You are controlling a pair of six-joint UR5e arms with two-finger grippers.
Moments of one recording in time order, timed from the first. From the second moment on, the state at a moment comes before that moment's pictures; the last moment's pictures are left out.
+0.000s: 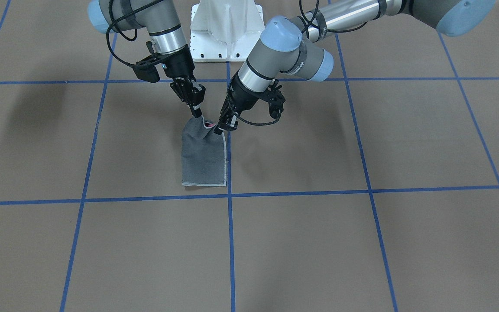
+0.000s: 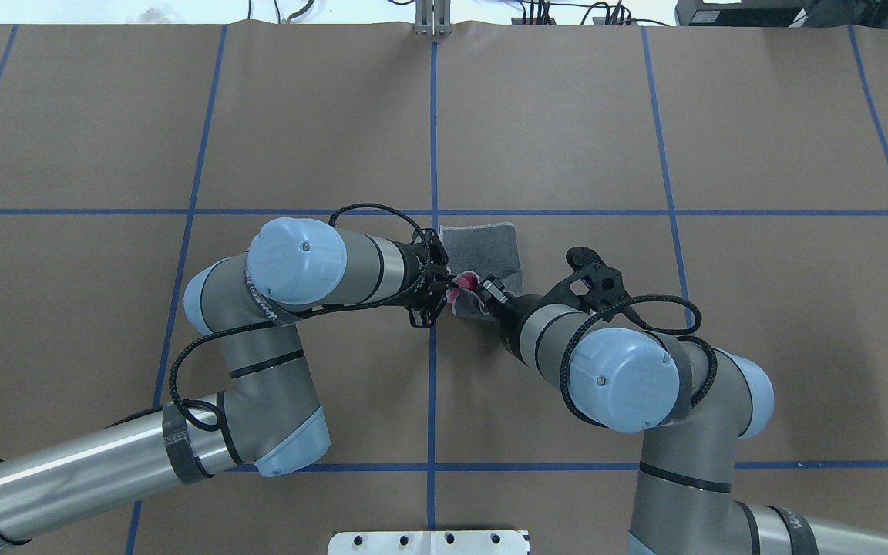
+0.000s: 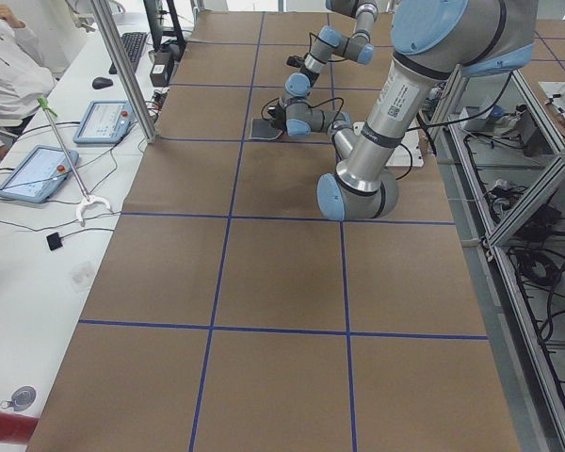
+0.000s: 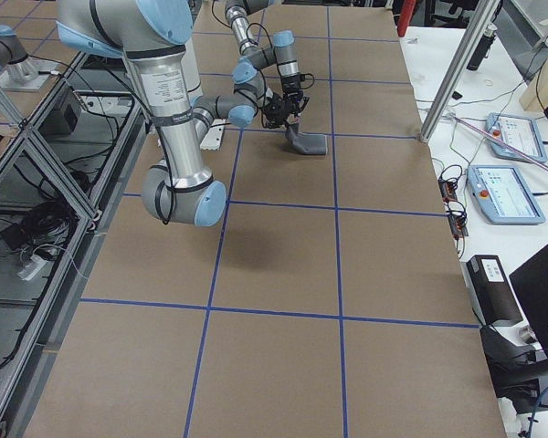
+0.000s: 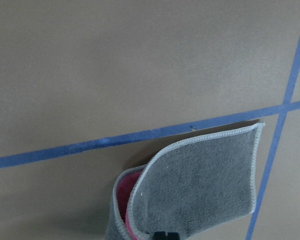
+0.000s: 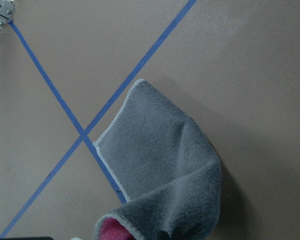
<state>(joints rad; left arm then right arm) -0.46 -2.27 -1.51 -2.26 -1.75 -2.84 0.32 -1.16 1.92 -1.23 1.34 2.14</state>
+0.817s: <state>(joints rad) -0.53 -2.28 -1.49 -2.25 -1.75 -2.83 0.39 -1.14 1.88 -1.24 1.36 2.14</state>
